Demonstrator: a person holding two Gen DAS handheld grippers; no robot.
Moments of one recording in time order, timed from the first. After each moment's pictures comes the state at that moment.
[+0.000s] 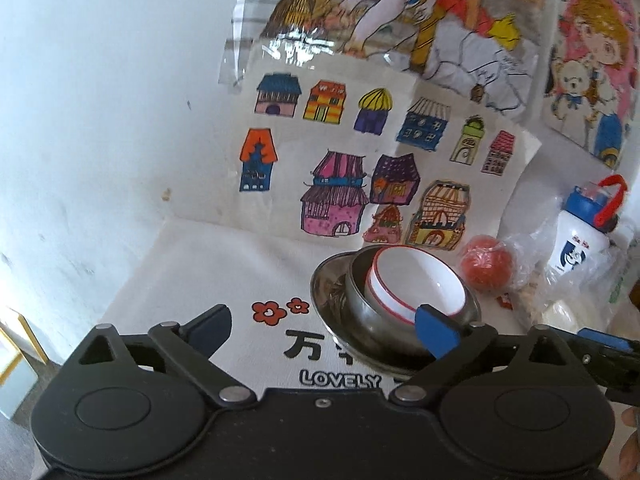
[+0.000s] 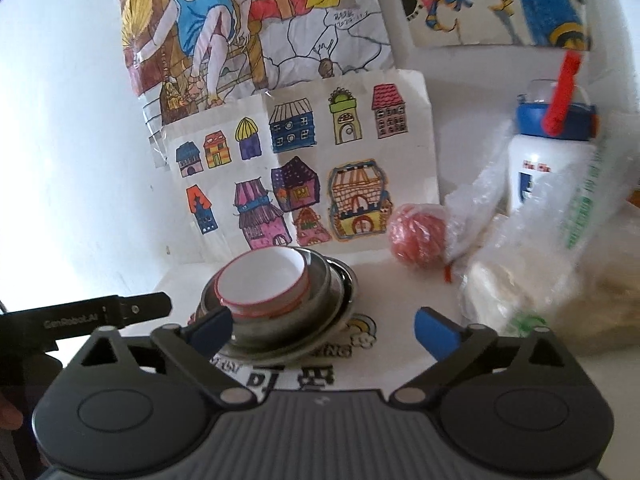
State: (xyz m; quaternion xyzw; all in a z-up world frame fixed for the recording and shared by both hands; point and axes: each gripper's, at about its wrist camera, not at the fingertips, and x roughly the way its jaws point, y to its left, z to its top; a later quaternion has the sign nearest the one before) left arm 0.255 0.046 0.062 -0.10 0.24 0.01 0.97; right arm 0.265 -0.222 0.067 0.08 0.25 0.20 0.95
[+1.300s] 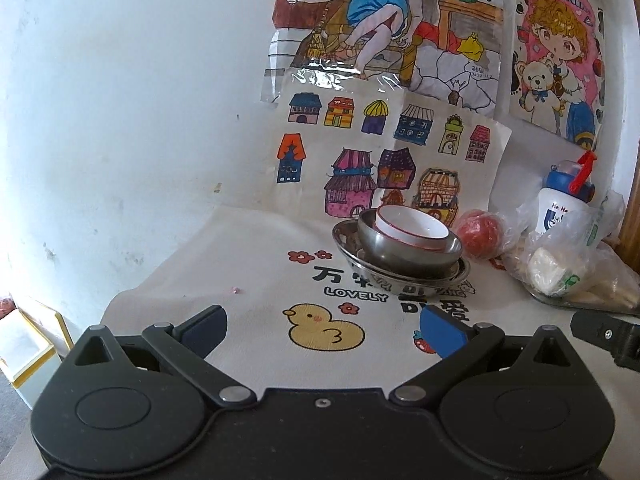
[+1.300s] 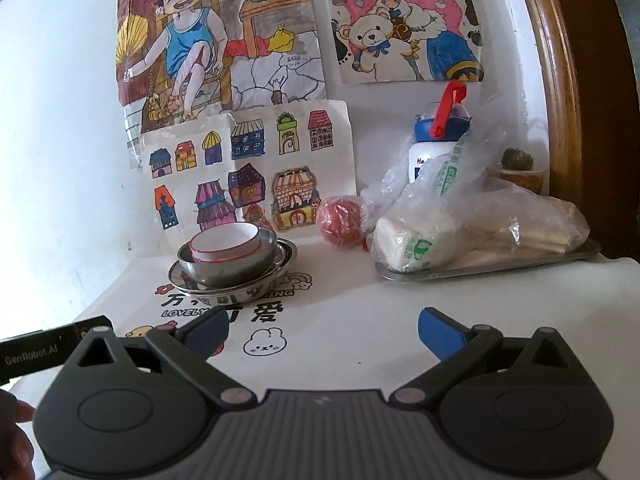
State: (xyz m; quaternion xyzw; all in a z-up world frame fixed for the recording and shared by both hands) left arm 0.135 0.026 0.024 -0.07 0.19 0.06 0.98; right arm 0.151 -0.238 0.039 0.07 0.19 0.08 0.98
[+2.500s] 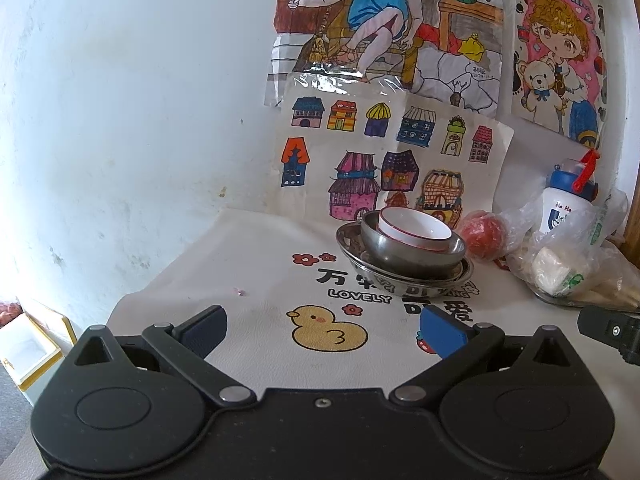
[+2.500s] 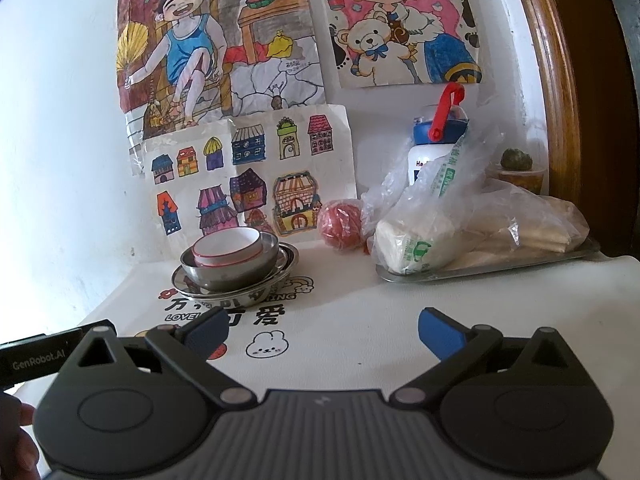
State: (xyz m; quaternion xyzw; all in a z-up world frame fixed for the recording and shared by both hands) left arm 0.133 0.025 0.026 -0.07 0.18 0.06 0.98; right arm 0.149 -0.240 0.041 0.07 0.18 0.09 0.98
